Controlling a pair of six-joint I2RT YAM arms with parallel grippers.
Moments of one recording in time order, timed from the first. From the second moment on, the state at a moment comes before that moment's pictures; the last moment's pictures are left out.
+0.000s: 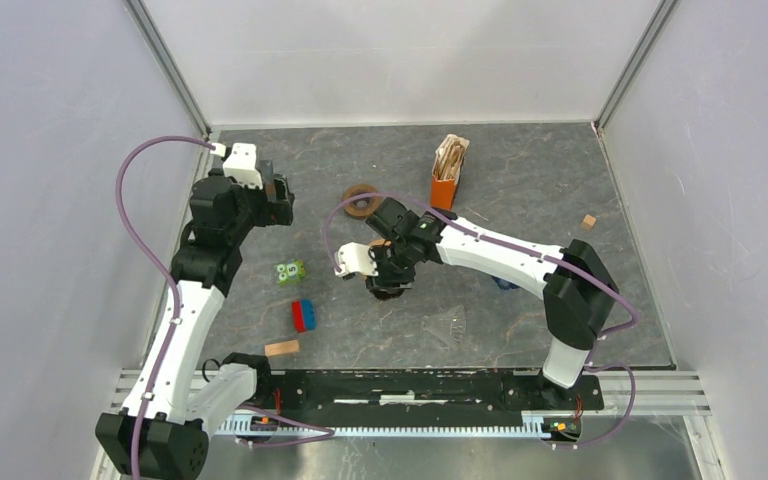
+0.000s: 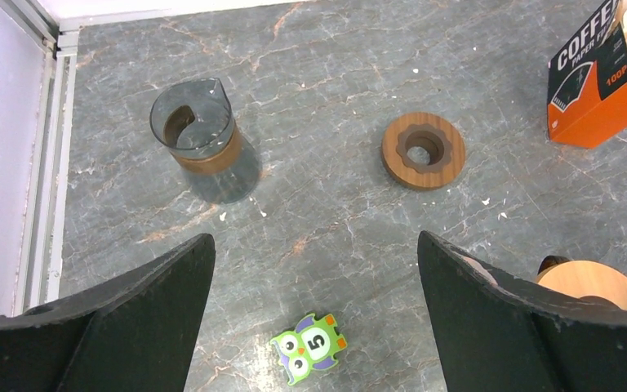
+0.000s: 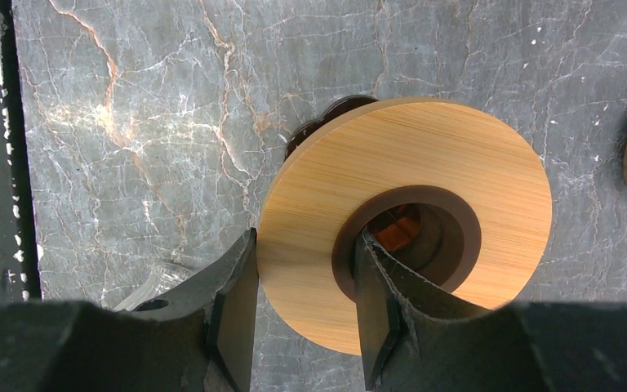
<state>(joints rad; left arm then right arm) -0.11 0.93 0.95 -0.33 0.04 0.00 0.94 1.77 1.41 -0.78 -0.29 -0.80</state>
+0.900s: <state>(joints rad) -0.12 0.98 0.91 -0.34 0.19 0.11 0.83 1.42 1.27 -0.72 -0.31 -0.79</state>
